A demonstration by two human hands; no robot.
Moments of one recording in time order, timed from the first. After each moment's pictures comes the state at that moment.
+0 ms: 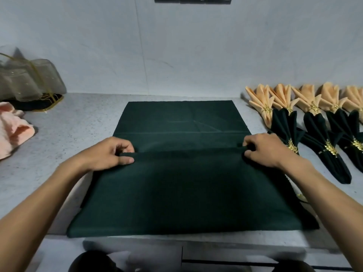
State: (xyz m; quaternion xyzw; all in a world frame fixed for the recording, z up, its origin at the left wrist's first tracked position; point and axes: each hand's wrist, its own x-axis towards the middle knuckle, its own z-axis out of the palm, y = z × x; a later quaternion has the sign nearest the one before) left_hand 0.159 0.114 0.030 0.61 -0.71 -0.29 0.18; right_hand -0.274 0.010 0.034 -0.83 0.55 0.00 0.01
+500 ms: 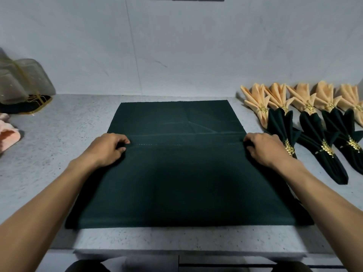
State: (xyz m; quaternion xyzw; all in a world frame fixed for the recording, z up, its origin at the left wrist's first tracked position) left_hand 0.160 0.066 0.003 0.72 -0.67 -0.11 0.15; right_hand -0.287 -0.013 0.011 -0.79 0.61 -0.04 -0.04
